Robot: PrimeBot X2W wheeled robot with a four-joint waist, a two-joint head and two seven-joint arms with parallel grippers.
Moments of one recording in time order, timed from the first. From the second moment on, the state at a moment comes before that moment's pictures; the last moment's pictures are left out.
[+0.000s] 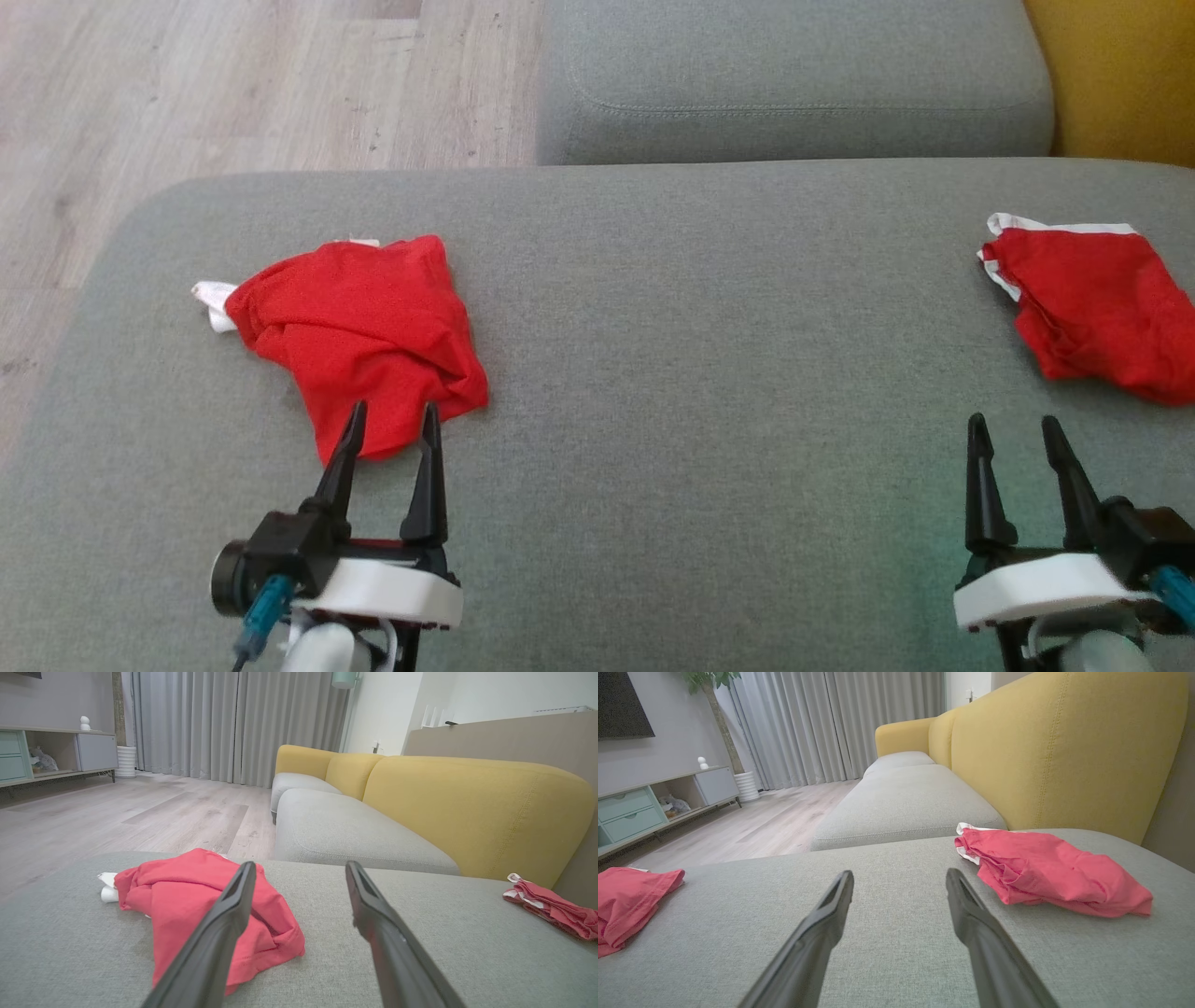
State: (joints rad) left arm -0.09 0.05 -0.23 0.30 -0.26 -0.03 -0.25; right arm 0.03 -0.05 -0.09 0.28 0.13 0.13 -0.25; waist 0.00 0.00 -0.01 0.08
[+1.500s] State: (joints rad) left arm -0.07 0.05 -0.16 0.31 -0.23 -0.03 -0.25; right arm 0.03 -0.04 0.12 0.24 0.21 0.13 -0.25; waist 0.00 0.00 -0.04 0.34
